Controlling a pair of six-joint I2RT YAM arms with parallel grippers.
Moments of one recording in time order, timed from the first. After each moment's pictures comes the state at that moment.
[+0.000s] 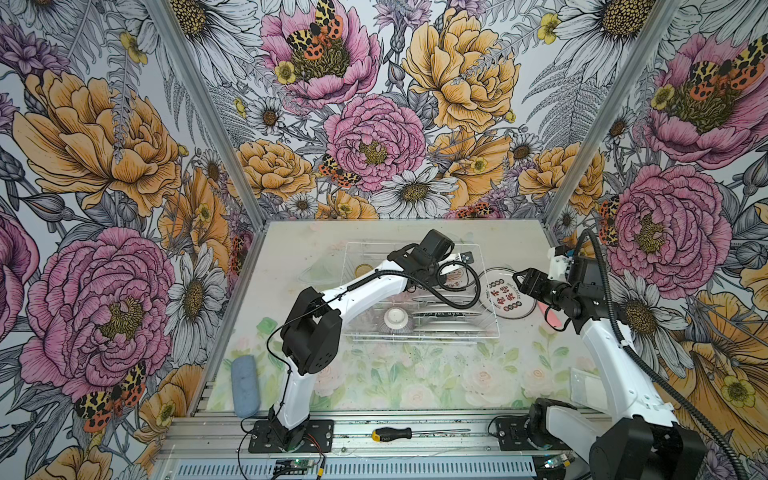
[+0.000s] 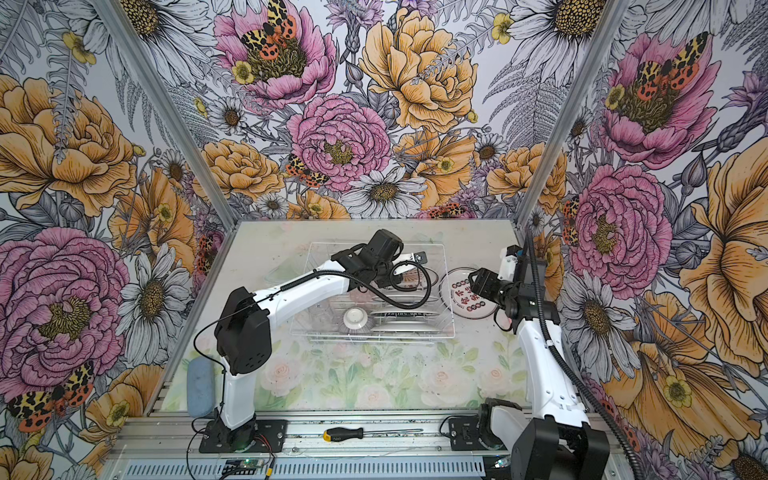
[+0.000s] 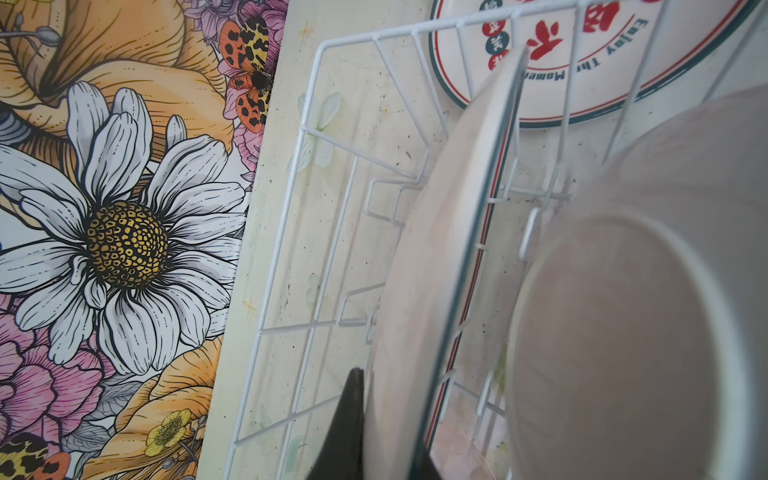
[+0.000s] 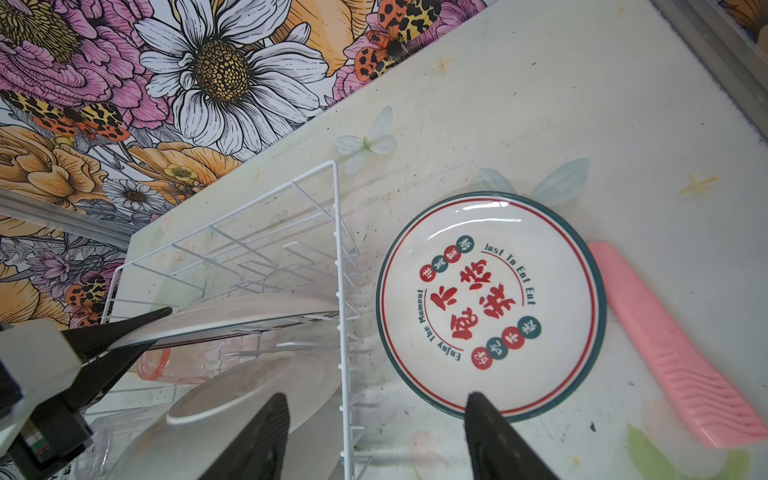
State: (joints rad) left arm -0.83 2.00 1.75 -0.51 -0.18 0.71; right arm -0.21 1.07 0.89 -0.54 -0.42 0.30
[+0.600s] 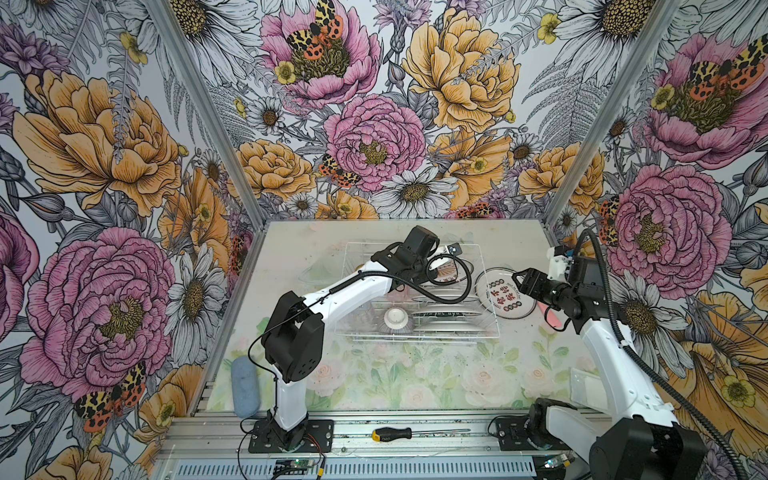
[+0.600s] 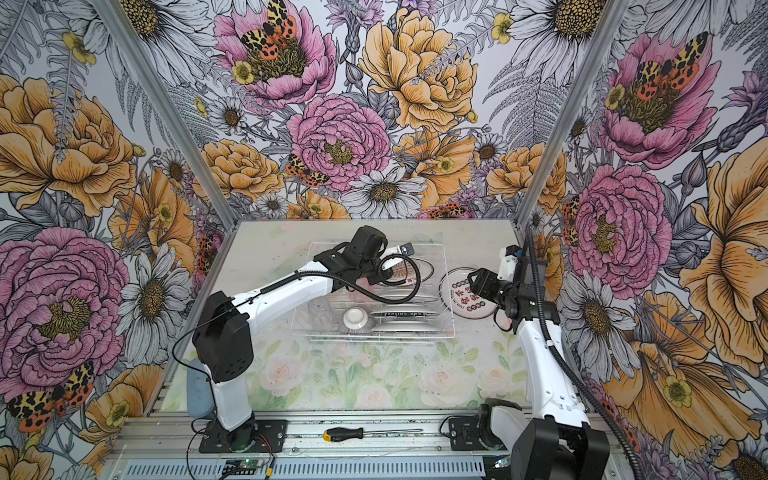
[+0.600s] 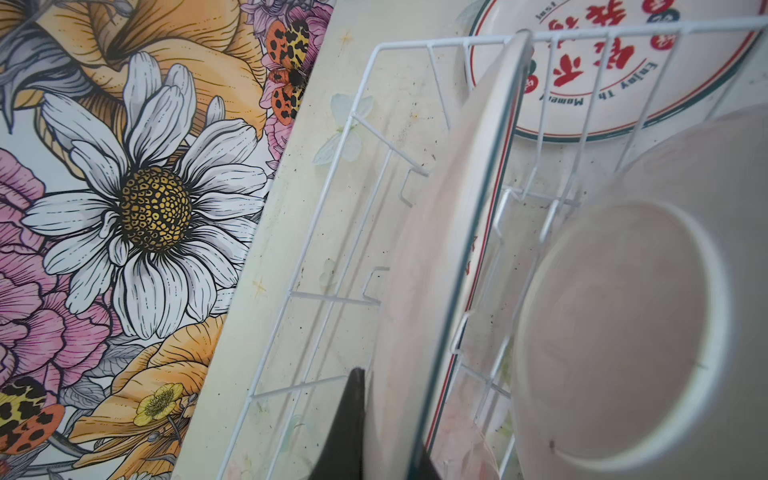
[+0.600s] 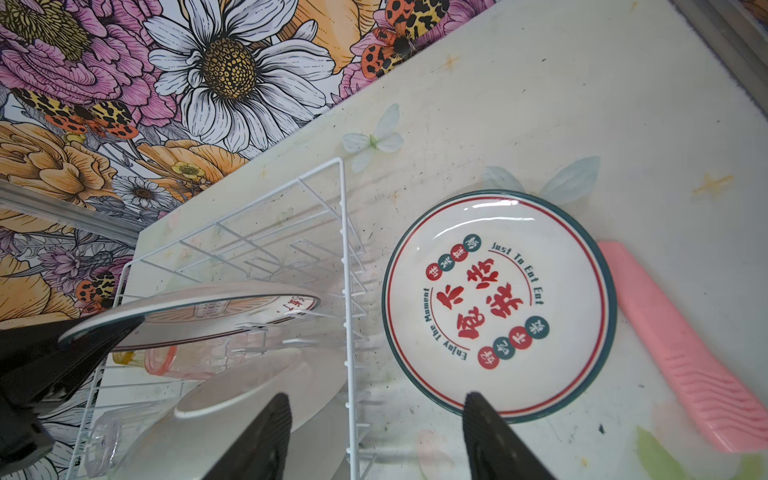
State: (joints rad) left arm -0.76 1.85 1.62 -0.43 -0.13 0.60; right arm -0.21 1.07 0.89 -0.54 -0.44 0.30
